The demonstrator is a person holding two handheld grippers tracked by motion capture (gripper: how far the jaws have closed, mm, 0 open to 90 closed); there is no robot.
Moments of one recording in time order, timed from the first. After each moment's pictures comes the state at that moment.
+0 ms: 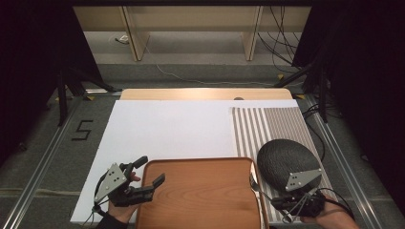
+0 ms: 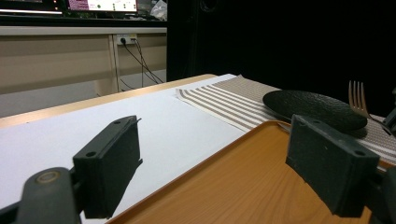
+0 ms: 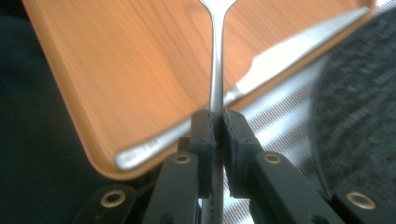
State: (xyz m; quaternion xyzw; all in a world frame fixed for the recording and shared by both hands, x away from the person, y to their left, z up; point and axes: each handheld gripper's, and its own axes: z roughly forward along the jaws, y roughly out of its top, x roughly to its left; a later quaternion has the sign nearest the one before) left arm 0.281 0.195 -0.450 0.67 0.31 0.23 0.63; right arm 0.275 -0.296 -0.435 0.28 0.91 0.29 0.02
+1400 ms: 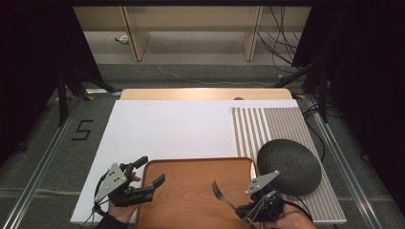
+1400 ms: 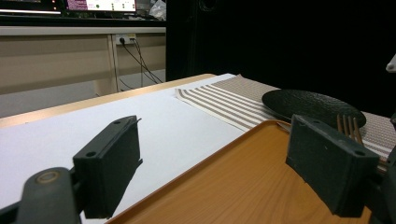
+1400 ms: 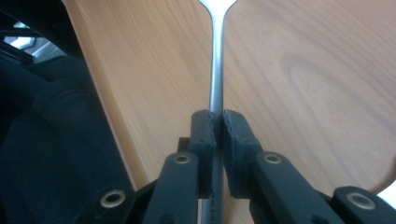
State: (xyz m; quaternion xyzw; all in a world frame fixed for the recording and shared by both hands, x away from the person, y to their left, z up) left arm 0.281 0.194 -0.450 0.68 0.31 0.23 0.63; right arm 0.274 -0.204 -0.449 0.28 0.91 0.30 -0.05
